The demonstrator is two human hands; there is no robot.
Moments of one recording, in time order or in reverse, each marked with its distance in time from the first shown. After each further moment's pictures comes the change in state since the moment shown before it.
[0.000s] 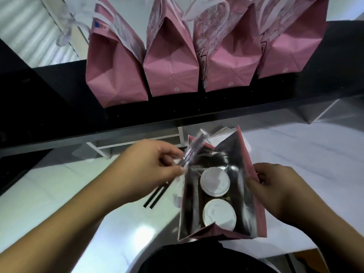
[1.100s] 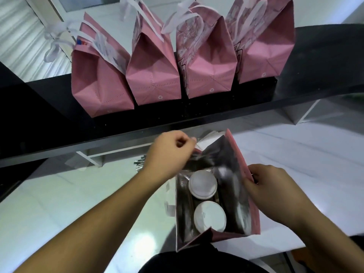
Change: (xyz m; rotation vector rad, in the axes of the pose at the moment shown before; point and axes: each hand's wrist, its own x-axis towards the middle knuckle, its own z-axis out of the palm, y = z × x) left_hand 0.081 0.031 0.077 -0.185 0.300 -0.017; right_hand -0.003 0.035 -0.014 0.039 0.029 0.018
